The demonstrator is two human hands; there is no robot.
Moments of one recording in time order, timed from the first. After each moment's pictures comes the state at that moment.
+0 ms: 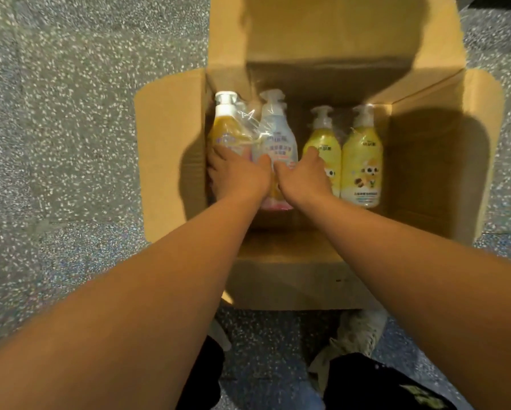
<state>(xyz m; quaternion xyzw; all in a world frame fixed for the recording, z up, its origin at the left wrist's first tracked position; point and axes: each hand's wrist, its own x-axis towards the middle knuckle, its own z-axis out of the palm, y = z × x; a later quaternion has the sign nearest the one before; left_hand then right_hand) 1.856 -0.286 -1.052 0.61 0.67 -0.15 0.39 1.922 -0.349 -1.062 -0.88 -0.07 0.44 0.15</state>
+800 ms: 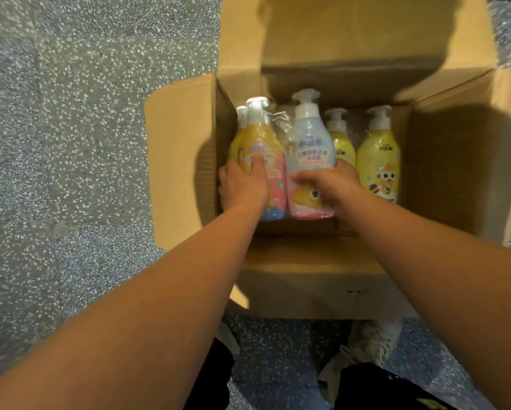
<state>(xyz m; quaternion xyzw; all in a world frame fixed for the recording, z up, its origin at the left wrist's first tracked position) 1.845 -0.284 -1.067 0.54 0.69 -0.10 0.47 1.956 -0.367 -1.090 -0.81 0.11 0.51 0.28</state>
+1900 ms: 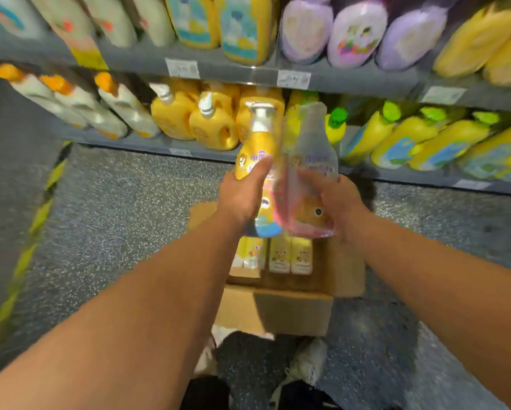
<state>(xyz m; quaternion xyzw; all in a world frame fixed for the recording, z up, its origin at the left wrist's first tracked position) 1.901 -0.293 -0.669 0.44 0.61 0.14 0.64 2.019 -0.378 -0.681 -0.72 0.01 0.45 0.53</state>
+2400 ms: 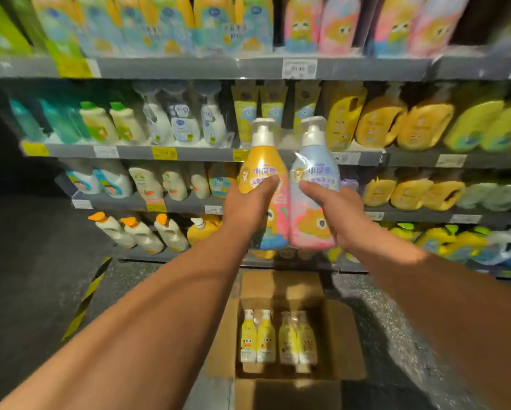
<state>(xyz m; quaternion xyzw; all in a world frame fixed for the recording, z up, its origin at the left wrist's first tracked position) 1.867 -0.282 -0.375 0.55 0.46 0.27 0.64 1.979 -0.383 -0.373 -0.70 -0.12 0.31 0.63</state>
